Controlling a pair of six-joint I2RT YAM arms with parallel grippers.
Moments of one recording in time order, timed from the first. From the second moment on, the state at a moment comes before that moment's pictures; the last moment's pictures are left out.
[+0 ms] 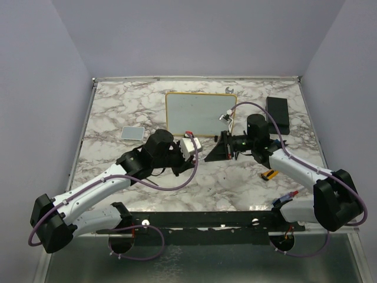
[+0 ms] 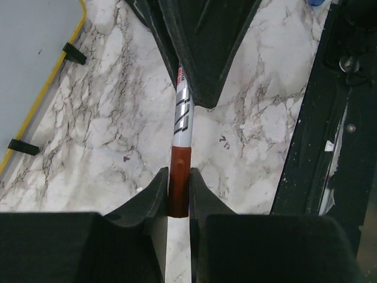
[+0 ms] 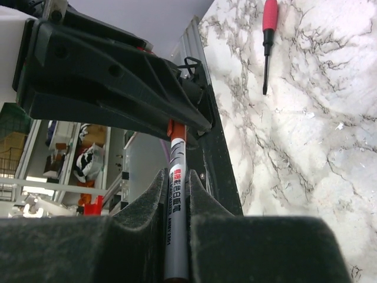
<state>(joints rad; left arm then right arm) -0.84 1.05 0.83 -0.32 0.34 0.16 0.48 1.31 0.70 0.27 -1.12 0.66</state>
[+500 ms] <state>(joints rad) -0.83 1.03 0.81 -0.32 0.37 0.17 0.48 1.31 0.70 0.27 -1.13 0.68</state>
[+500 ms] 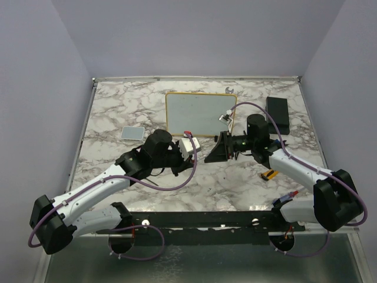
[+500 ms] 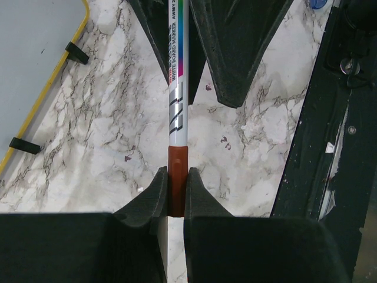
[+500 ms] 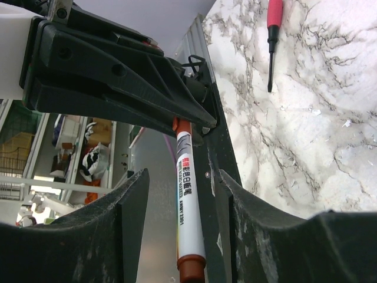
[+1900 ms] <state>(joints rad) -0.87 1.13 0.82 -0.33 0.41 0.18 0.48 1.34 0.77 -0.04 -1.13 0.44</state>
